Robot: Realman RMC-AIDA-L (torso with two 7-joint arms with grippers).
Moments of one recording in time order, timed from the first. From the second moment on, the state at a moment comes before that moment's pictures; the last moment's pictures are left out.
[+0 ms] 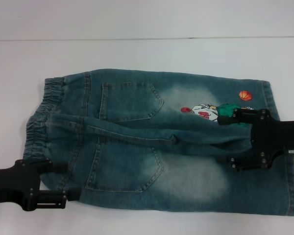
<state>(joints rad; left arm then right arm) -0.30 -2.16 0.56 1.06 2.23 1.88 -1.60 0.53 2.08 -0.55 -0.73 -2.21 -1.73 0.94</state>
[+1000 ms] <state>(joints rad) -0.36 -2.10 0.44 1.11 2.37 1.77 -1.84 0.53 2.08 -0.55 -0.73 -2.21 -1.73 0.94</state>
